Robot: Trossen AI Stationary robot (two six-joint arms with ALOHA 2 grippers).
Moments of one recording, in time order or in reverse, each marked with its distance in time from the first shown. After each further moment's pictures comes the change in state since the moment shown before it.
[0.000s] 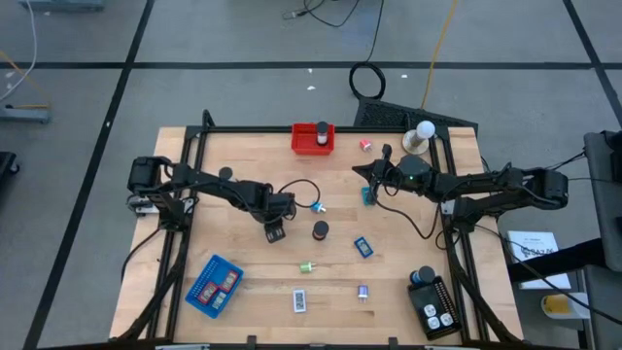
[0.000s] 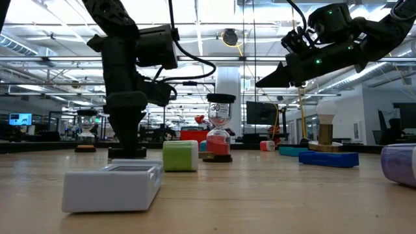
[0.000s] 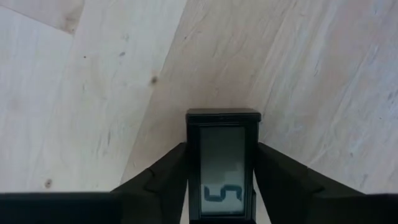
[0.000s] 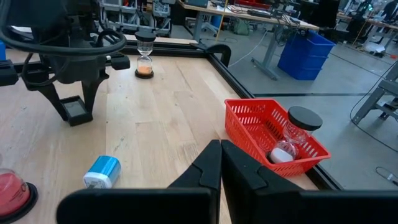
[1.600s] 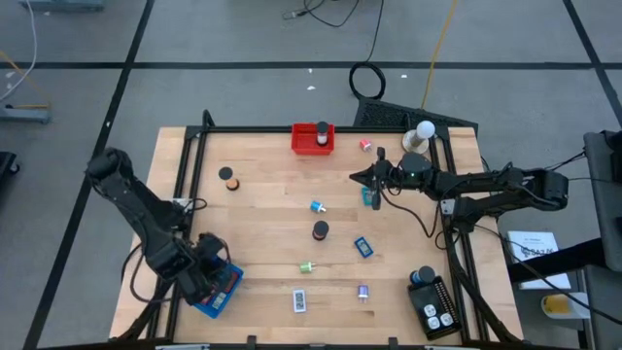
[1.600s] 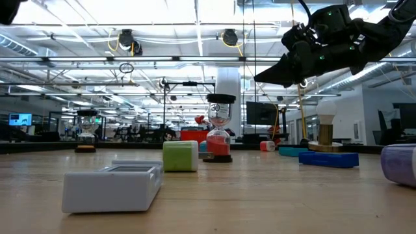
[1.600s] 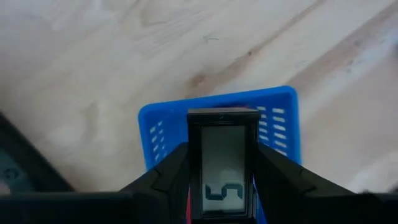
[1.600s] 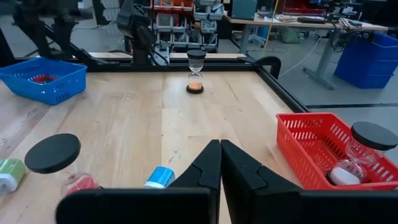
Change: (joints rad) left arm -0.922 -0.403 -0.011 -0.474 -0.200 -1.478; right arm -0.041 0.000 0.000 0.031 -0.258 0.071
